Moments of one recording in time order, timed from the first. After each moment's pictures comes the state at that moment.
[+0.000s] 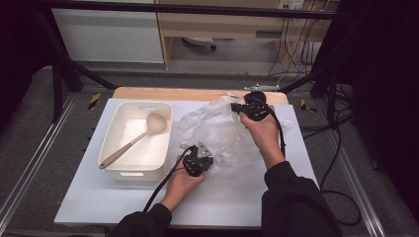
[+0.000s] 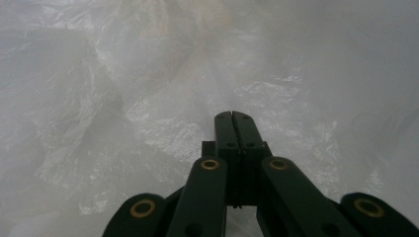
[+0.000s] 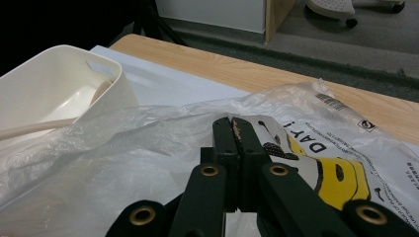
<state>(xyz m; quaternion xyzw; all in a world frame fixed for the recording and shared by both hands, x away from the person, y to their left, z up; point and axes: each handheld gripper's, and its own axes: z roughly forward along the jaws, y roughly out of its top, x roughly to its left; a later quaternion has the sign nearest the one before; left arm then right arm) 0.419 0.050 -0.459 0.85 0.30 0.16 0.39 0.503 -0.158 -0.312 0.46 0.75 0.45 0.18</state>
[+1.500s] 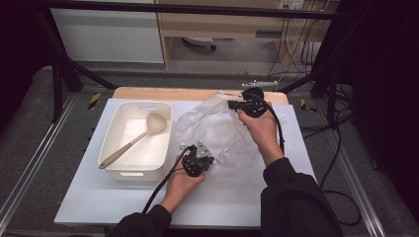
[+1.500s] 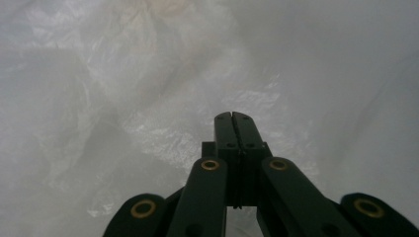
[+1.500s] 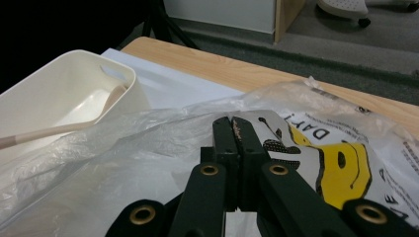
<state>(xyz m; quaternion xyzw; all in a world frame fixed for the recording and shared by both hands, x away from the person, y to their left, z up) 0.411 0.053 -0.446 0.84 0.31 0.17 0.41 0.506 -0.151 -0.302 0.45 0.75 0.46 0.16</state>
